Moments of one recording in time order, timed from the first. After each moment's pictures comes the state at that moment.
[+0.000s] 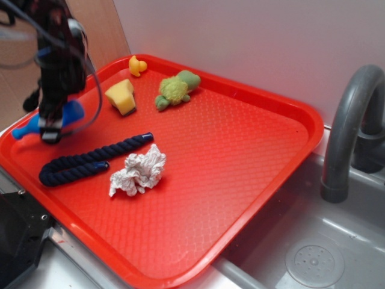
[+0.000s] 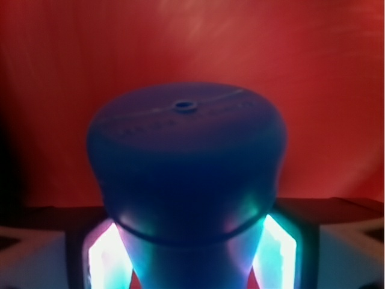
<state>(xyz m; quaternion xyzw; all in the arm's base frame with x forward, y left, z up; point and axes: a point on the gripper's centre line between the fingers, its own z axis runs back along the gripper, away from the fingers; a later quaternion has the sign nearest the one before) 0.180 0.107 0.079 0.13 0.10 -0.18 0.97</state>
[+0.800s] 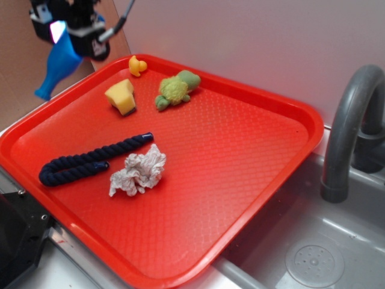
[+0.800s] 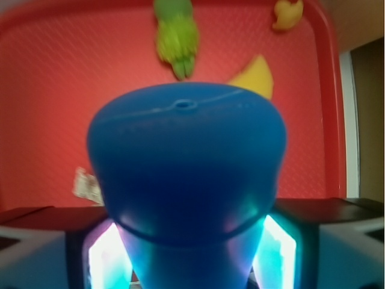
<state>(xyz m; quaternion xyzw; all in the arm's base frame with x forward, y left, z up) 0.210 0.005 0.192 0.03 0.01 0.11 0.99</state>
